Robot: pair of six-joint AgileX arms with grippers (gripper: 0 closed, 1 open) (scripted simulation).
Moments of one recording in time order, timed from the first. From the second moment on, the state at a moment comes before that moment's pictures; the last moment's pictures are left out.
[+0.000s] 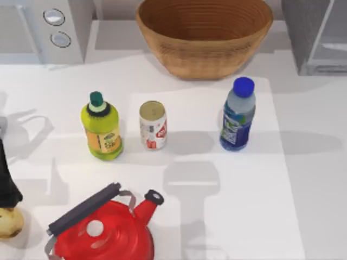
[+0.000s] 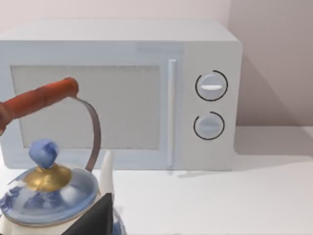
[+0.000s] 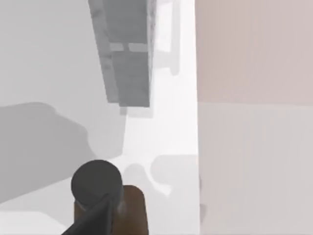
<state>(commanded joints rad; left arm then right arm) 0.00 0.00 0.00 0.00 0.00 0.00 -1.81 1.82 1.34 -1.49 -0.95 -2.05</state>
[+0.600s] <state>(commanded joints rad) 0.00 0.00 0.00 0.00 0.00 0.00 -1.50 1.81 1.42 -1.00 -0.96 -1.53</state>
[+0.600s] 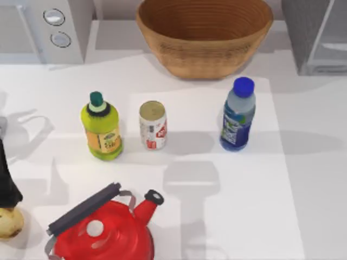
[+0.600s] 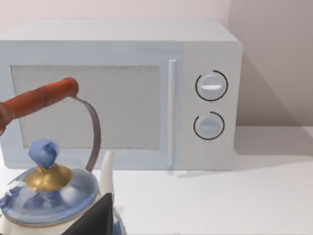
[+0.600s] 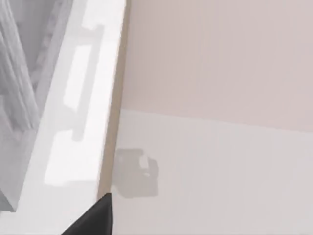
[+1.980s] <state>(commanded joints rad) 0.00 0.00 0.00 0.00 0.00 0.00 -0.83 1.81 1.27 -0.25 -0.68 -0.56</state>
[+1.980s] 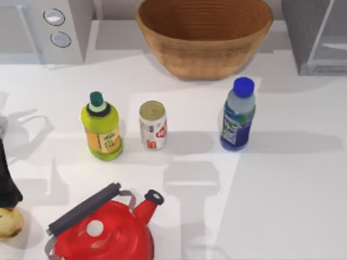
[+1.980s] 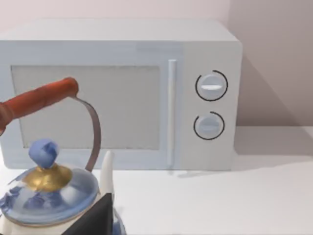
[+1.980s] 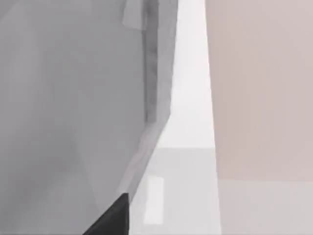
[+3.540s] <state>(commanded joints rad) 0.00 0.00 0.00 0.00 0.00 0.00 -0.04 1.84 1.25 -0.01 -0.03 -0.02</state>
